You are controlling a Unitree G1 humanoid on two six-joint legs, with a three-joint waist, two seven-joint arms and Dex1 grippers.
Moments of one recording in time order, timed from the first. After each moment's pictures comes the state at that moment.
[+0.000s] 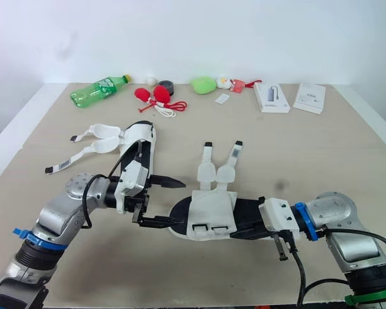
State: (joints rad) left arm -0.41 0.50 -0.23 -0.23 -0.45 0.35 -1.22; right arm -0.13 -0.90 0.04 -0.10 0.40 -0.10 1.54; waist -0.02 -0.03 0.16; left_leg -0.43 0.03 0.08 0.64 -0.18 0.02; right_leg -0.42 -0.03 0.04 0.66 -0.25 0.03
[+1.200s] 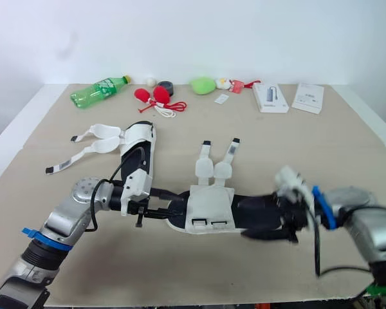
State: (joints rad) left arm -0.42 0.49 -0.30 -0.09 -0.32 0.20 -1.24; right arm -0.25 -1.06 -0.10 -0.15 0.79 0.73 1.37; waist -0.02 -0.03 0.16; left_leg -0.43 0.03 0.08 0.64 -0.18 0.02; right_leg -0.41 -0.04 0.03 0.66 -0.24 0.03
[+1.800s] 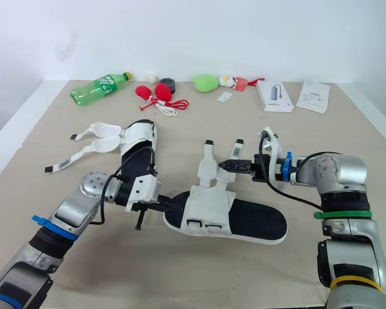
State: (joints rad) left arm -0.51 0.50 -0.36 0.05 -0.17 0.04 -1.27; right arm -0.79 -0.71 -0.01 0.42 0.70 1.26 0.88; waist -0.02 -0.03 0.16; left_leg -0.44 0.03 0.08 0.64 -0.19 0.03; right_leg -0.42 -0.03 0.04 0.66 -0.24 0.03
